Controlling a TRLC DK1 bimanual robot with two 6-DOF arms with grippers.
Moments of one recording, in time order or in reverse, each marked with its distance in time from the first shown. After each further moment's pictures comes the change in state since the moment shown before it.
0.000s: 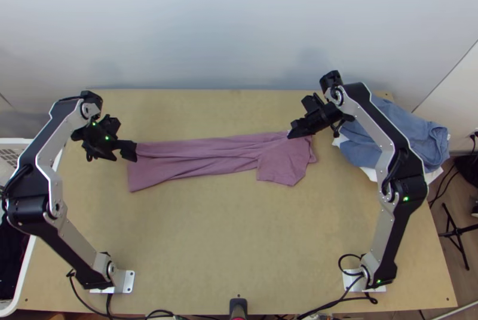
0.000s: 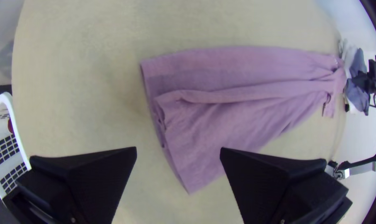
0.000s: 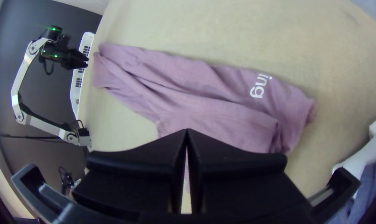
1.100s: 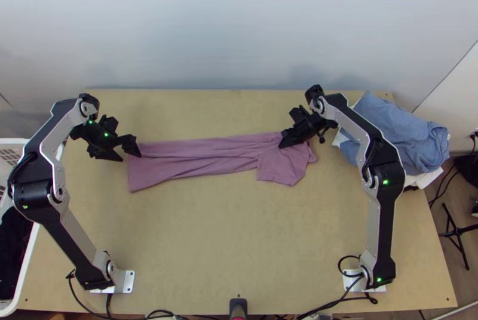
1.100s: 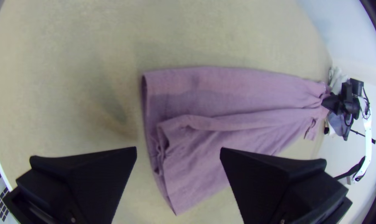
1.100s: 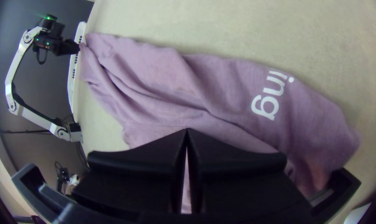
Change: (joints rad) left arm 0.053 0.132 0.064 0.008 0.152 -0.080; right arm 0.022 0.201 0.026 0.074 -0.022 -0.045
